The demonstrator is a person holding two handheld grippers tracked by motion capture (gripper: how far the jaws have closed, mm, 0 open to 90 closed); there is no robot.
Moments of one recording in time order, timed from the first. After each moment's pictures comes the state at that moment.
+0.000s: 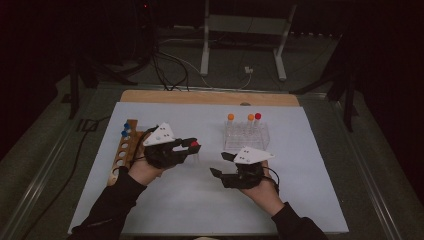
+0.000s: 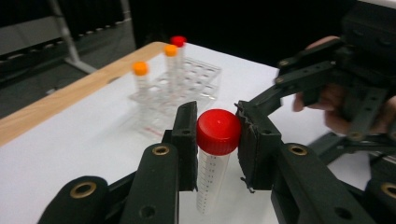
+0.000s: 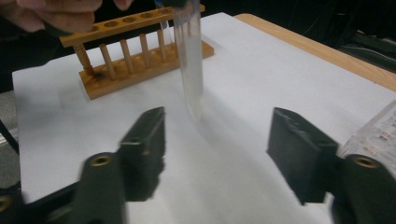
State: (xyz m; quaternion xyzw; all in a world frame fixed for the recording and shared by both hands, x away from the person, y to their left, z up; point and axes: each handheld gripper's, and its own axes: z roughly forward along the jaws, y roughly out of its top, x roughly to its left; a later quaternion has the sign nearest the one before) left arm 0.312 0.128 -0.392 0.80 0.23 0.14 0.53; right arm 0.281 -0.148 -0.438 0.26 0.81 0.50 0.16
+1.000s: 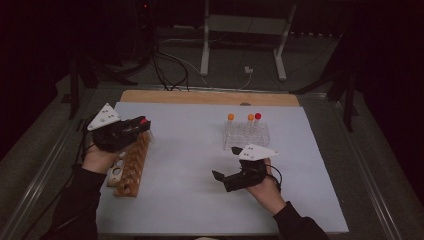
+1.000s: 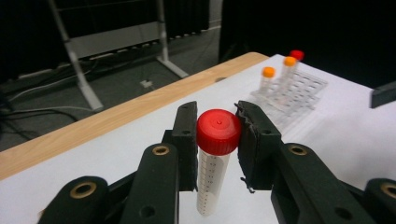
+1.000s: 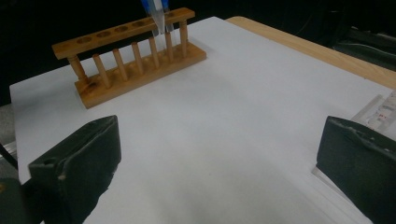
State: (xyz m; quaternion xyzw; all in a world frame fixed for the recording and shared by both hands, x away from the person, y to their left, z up) left arm 0.325 0.237 -0.370 0.75 0.35 0.24 0.51; right arm 0.285 -0.155 -0.435 0.28 0.80 0.50 0.15
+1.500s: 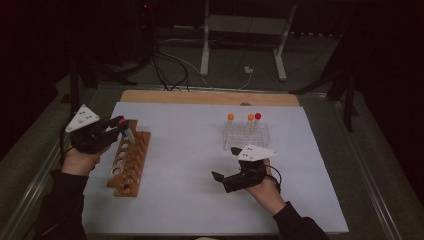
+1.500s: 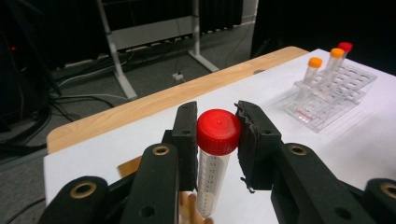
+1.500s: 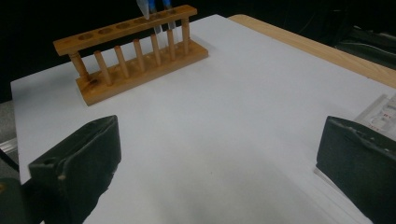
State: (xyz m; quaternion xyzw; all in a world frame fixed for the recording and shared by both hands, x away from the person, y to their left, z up) left arm 0.317 0.279 -0.373 0.73 0.39 0.28 0.48; right arm 0.285 -0.153 -0.437 0.28 0.80 0.50 0.15
